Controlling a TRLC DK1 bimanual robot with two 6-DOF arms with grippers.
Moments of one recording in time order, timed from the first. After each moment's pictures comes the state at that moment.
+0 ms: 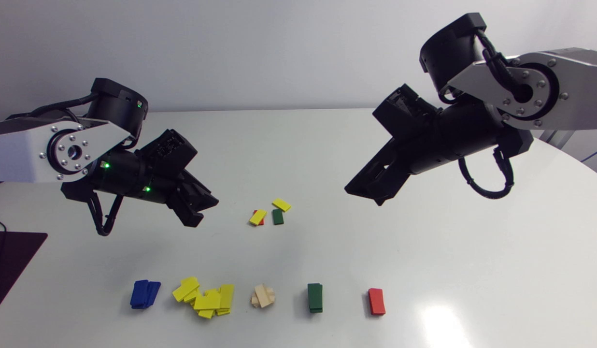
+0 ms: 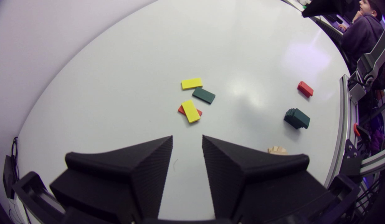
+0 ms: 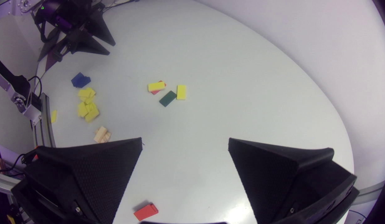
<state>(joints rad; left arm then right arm) -0.22 1.43 0.95 -0.46 0.32 0.58 0.38 1.42 1.18 -0.62 -0.29 -0.40</state>
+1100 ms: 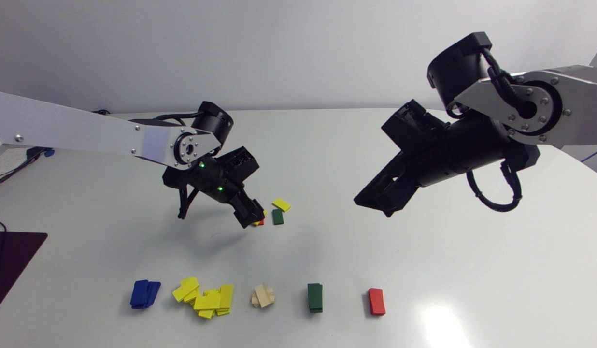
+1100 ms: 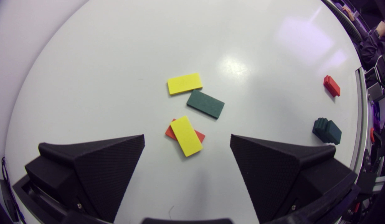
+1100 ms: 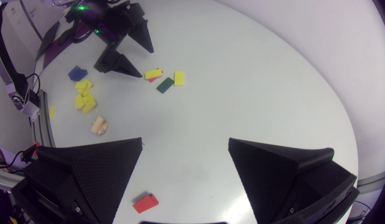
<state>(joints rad) -0.37 1.90 1.22 -0.43 0.21 0.53 0.34 1.40 1.11 -0.62 -0.30 -0.41</state>
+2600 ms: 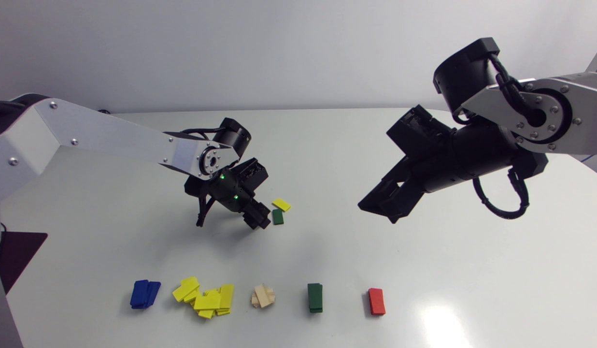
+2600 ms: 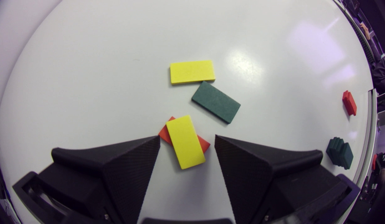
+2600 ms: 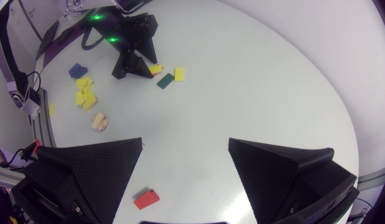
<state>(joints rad) -0.40 2.03 1.27 -0.41 0.14 0.39 0.34 1.37 1.07 -0.62 -0.30 -0.41</state>
